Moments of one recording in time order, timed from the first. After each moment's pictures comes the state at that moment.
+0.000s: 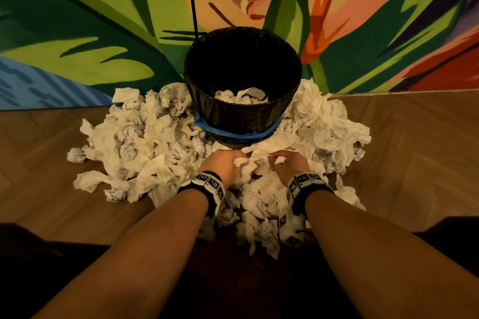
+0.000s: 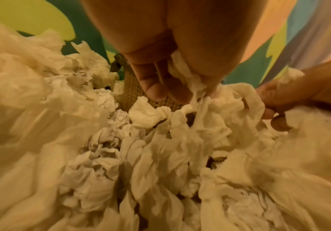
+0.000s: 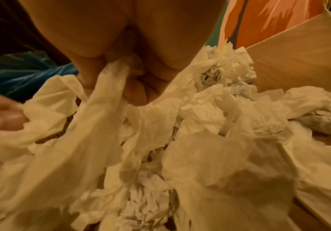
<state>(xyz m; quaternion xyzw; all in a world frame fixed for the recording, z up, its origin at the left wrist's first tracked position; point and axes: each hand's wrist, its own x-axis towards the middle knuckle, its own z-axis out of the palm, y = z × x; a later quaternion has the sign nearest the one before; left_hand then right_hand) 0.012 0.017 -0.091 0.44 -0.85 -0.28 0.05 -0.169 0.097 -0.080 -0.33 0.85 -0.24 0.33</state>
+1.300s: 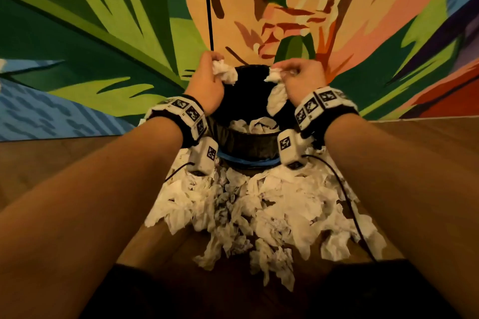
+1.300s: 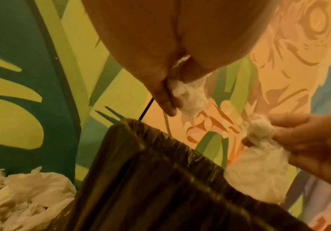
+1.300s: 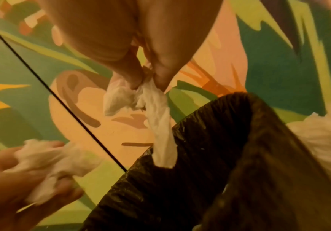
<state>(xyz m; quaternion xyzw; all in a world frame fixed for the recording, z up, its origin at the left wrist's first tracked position) 0.017 -0.103 0.111 0.44 -0.76 -0.34 0.33 -0.178 -0.027 0.124 -0.46 0.73 -0.47 0.17</state>
